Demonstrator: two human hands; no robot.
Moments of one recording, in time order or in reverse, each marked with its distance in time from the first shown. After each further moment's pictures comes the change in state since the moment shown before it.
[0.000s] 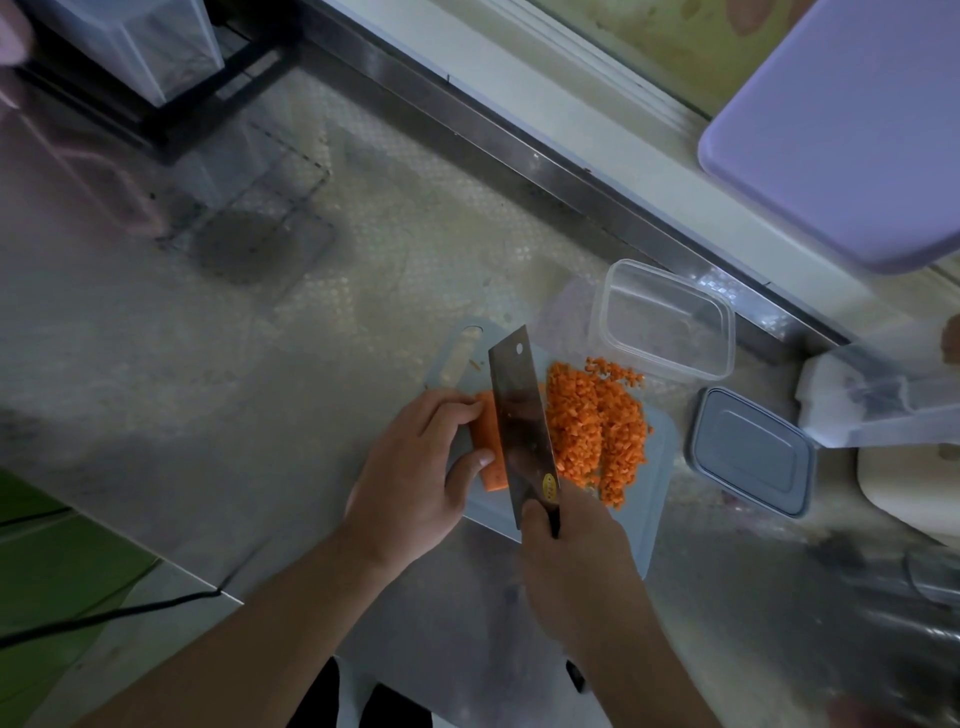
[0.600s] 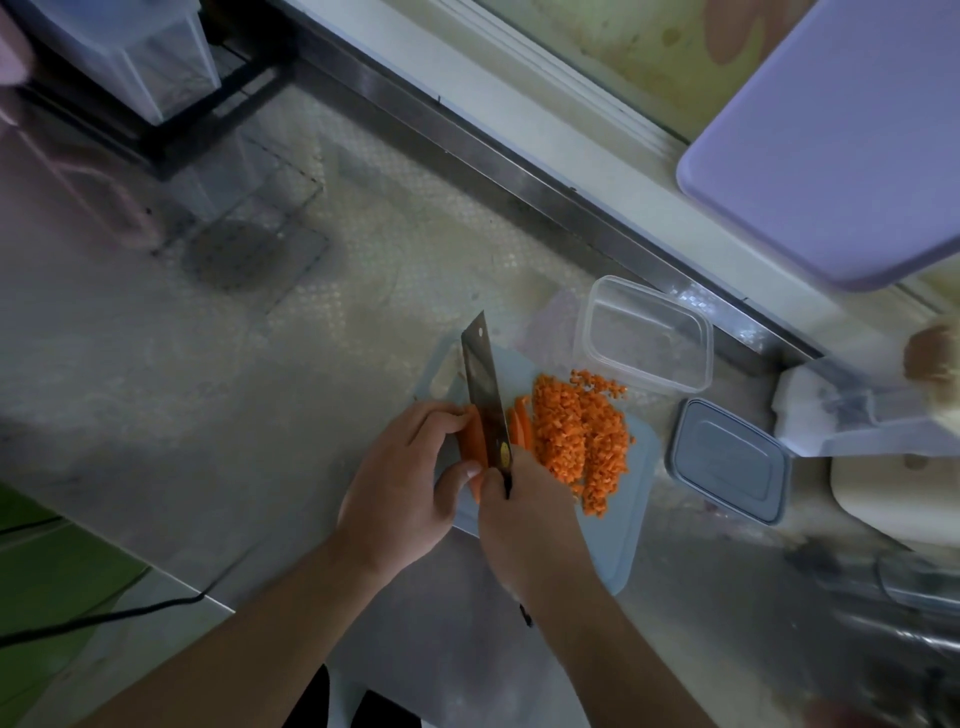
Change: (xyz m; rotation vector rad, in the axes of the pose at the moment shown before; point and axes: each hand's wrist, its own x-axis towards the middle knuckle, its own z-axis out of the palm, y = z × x) left_hand 0.001 0.002 0.000 -0.037 -0.026 -0.033; right_hand 0.030 -0.018 0.014 0.045 -0.001 -0.106
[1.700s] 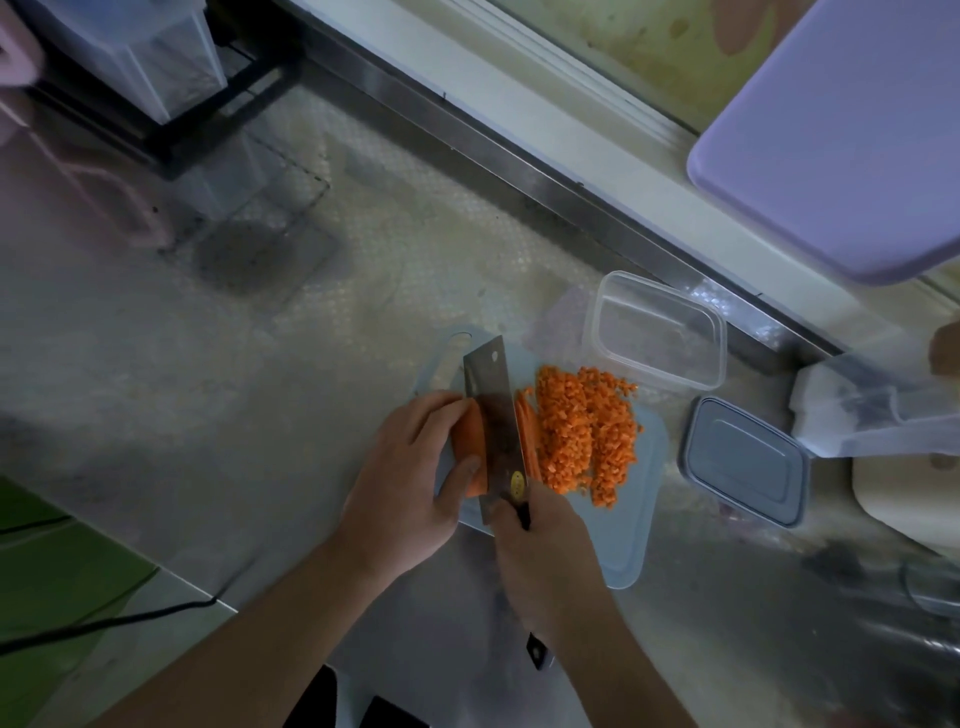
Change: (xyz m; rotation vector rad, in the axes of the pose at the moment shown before) left_hand -0.002 0.002 -0.005 0.019 -0.010 -0.013; right_hand -0.014 0.020 0.001 0.174 -0.088 0.091
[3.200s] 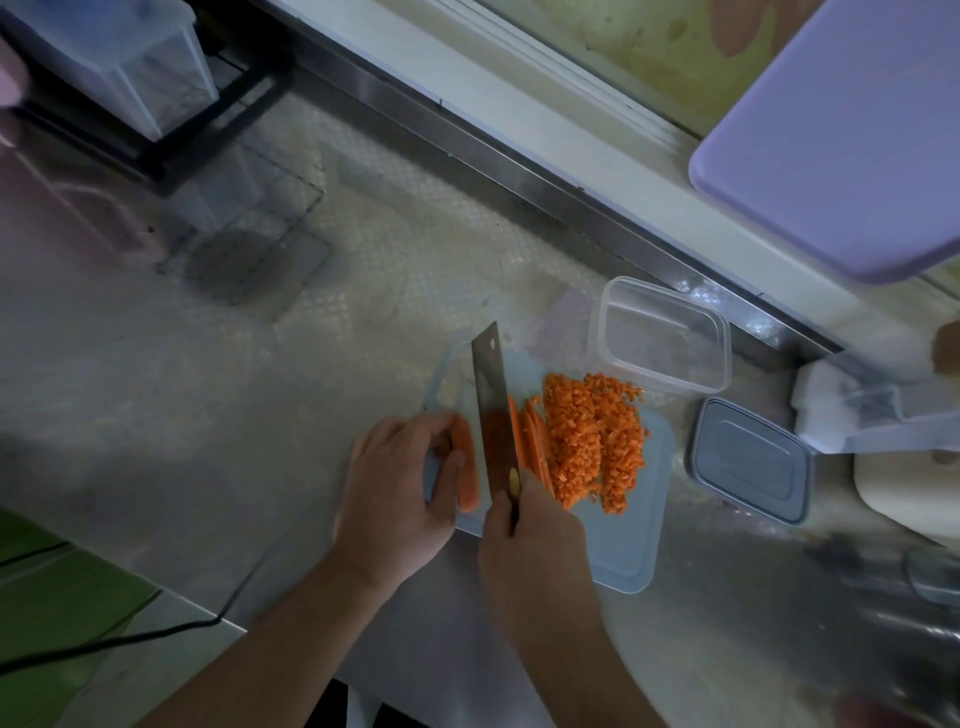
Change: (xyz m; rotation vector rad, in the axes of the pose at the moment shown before) left_hand 0.003 -0.009 -0.011 -0.003 0.094 -0.104; right_hand -0.005 -0.024 0.023 -0.148 0.209 -0.089
